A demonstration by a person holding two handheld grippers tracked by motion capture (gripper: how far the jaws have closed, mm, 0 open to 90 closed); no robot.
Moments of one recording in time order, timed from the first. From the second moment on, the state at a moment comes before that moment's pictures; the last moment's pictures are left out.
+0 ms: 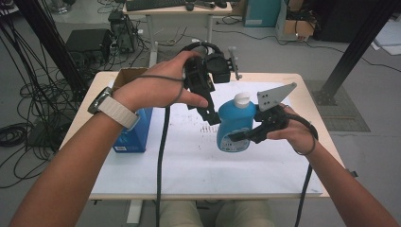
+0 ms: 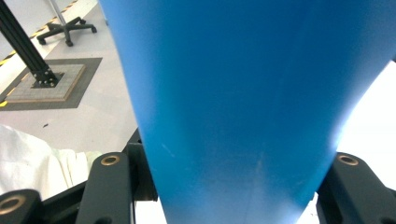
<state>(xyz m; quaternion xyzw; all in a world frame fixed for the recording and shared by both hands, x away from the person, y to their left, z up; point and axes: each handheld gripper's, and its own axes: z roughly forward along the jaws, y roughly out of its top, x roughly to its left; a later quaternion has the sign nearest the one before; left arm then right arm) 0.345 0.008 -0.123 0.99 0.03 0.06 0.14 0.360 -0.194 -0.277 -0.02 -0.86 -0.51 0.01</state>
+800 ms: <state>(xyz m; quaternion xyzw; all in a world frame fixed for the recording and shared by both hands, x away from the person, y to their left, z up) 0.348 0.000 -0.140 0.99 0.02 0.04 0.15 0.358 -0.168 -0.290 -0.01 -0.86 -0.50 0.02</state>
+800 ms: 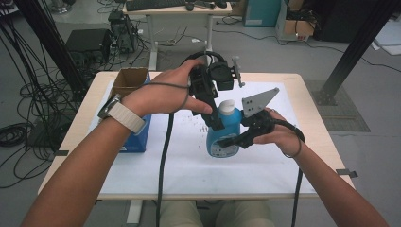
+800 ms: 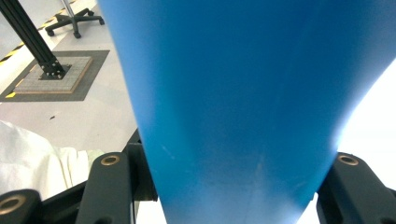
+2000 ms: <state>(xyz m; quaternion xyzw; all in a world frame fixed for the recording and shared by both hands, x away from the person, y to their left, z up) 0.351 -0.002 -0.148 0.99 0.03 0.04 0.15 0.357 -0.163 -0.294 -0.01 -0.87 -0.50 0.02</state>
